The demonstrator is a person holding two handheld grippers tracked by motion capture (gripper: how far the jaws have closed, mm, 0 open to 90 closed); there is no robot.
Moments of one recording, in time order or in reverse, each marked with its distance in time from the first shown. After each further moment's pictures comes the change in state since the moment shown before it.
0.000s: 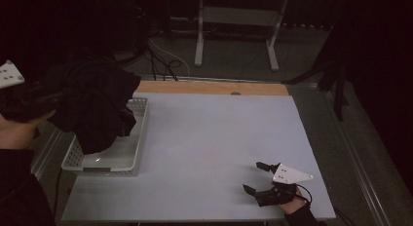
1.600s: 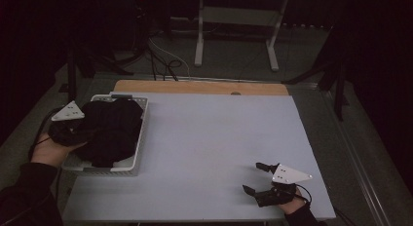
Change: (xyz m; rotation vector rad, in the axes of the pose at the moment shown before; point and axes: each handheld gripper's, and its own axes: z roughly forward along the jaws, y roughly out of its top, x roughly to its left) left arm -0.005 -0.109 0.063 0.415 -0.040 0.020; right arm 0.000 -0.001 0.001 0.008 0.007 -0.006
